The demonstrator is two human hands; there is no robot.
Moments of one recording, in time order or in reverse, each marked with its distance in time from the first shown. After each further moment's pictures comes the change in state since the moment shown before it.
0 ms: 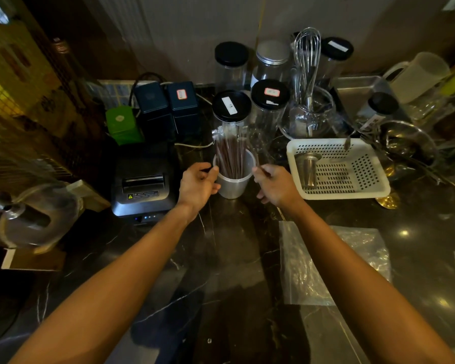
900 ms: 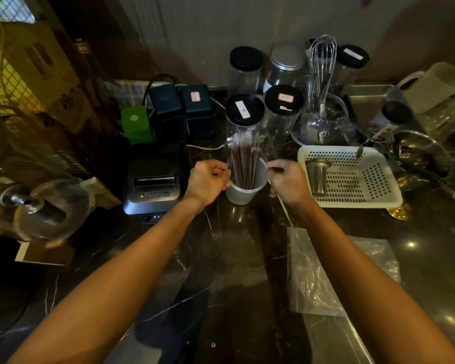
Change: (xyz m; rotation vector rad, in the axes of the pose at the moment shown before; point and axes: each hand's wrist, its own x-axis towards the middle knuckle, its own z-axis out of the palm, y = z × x) left_hand 0.008 0.015 -0.011 0.218 -0.046 0.116; right_hand 0.019 -0.003 -0.002 0.141 0.079 -0.052
